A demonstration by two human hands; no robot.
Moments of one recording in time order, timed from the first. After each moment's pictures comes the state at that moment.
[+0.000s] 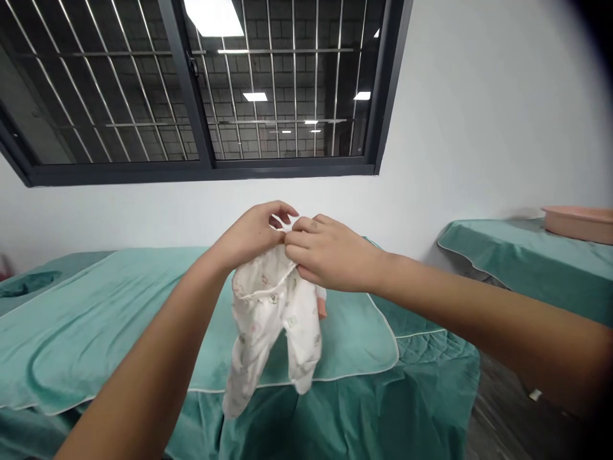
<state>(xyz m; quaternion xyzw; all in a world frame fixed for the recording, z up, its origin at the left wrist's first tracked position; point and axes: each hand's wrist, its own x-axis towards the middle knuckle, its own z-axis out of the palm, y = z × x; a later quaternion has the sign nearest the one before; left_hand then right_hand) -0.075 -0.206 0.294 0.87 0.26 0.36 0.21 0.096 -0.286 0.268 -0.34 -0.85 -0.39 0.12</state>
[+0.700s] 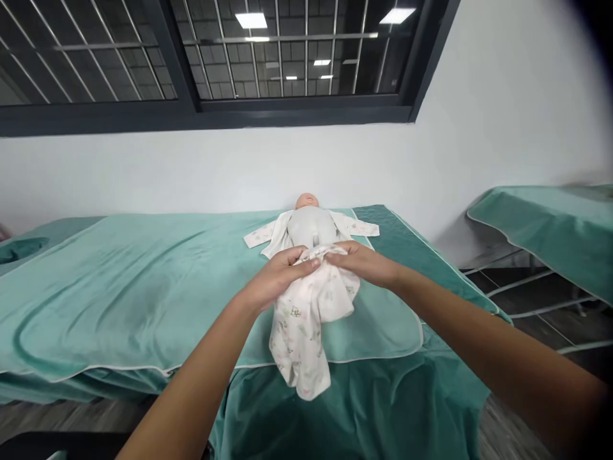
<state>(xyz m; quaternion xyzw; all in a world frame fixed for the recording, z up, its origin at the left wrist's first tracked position) -0.059 -0.164 0.126 0.67 0.23 0.24 0.66 0.157 -0.214 0.114 -0.42 -0.60 0.53 0.42</state>
